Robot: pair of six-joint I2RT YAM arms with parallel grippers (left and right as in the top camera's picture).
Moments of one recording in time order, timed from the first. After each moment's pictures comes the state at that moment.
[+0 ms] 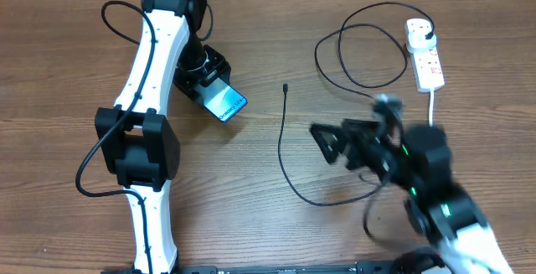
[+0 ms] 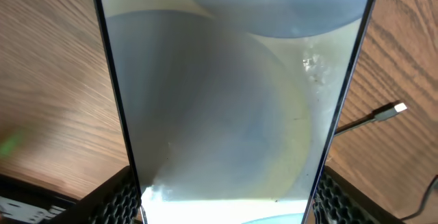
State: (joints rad) left arm -0.16 2.27 2.20 -1.64 0.22 -0.97; right arm 0.35 0.94 0.72 -0.28 -0.44 0.57
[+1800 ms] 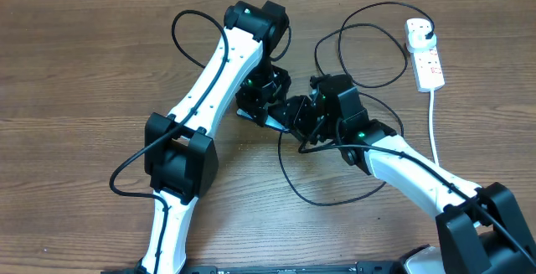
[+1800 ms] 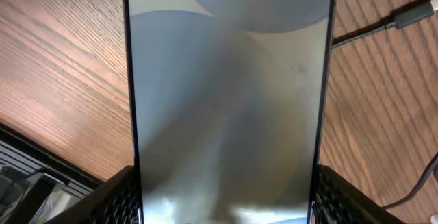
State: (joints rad) left arm -0.47 2.27 2.20 -1.61 0.26 -1.45; right arm 0.48 1.59 0.85 0.06 -0.52 1.12
